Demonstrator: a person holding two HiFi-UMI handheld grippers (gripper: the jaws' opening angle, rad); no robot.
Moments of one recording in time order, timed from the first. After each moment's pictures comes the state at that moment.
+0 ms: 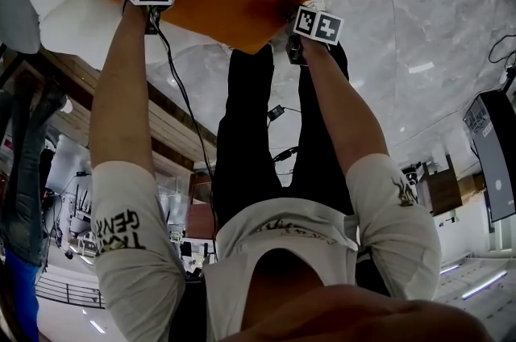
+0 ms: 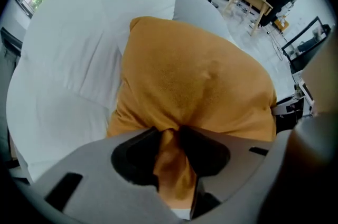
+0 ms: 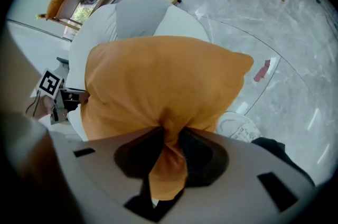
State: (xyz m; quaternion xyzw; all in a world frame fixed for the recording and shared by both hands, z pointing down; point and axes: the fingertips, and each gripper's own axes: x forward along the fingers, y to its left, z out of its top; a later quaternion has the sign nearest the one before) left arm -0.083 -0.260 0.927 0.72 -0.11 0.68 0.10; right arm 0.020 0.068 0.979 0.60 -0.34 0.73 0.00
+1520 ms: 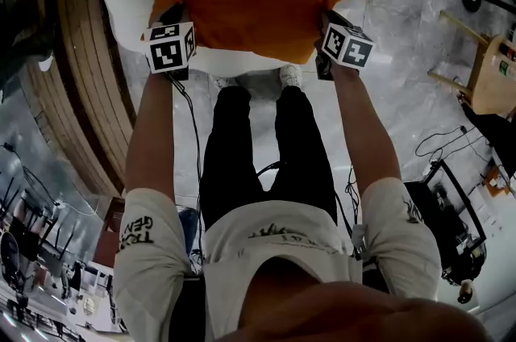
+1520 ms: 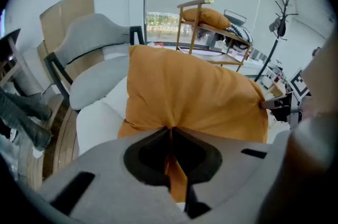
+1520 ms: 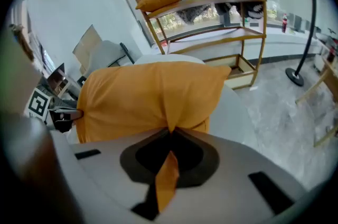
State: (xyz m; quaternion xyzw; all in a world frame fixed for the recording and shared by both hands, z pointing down) left arm -0.185 -0.299 0.708 0.78 -0.40 0.41 0.25; right arm 0.133 -0.169 0.736 0.63 -0.58 0.48 0.18
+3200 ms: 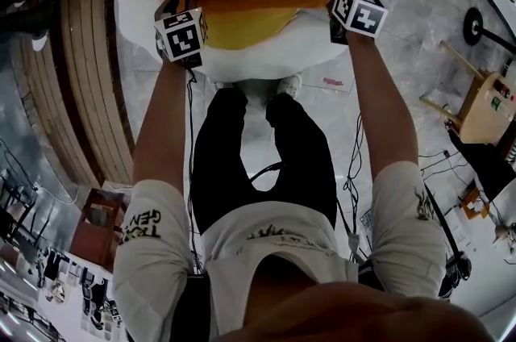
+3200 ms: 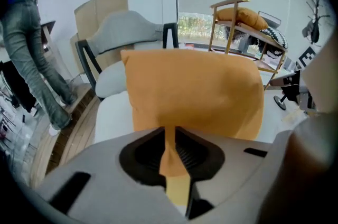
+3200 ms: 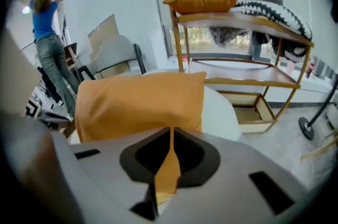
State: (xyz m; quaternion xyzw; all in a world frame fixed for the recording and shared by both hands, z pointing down) left arm -0.236 -0.343 0.747 0.71 -0.54 0.37 0.27; right arm 0.141 -0.339 0.722 0.63 -0.66 0.33 0.24
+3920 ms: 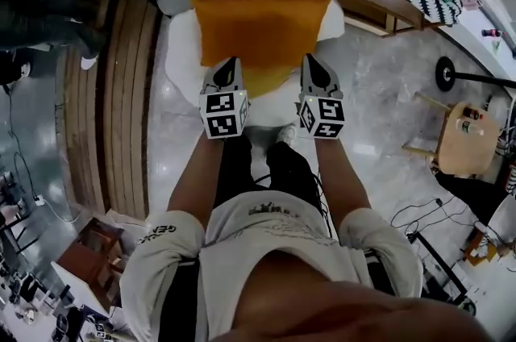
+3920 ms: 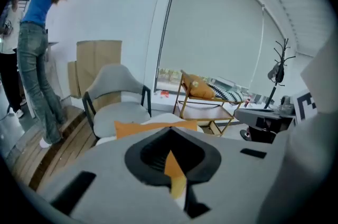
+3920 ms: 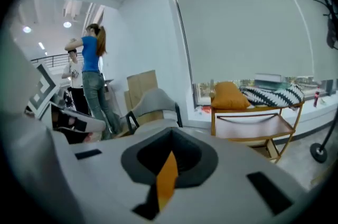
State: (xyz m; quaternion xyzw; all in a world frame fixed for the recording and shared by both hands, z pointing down) left arm -0.143 -0.256 0.447 0.81 -0.50 0.21 0.23; right arm 0.036 -0.238 0.431 0.62 -0.76 0.18 0.11
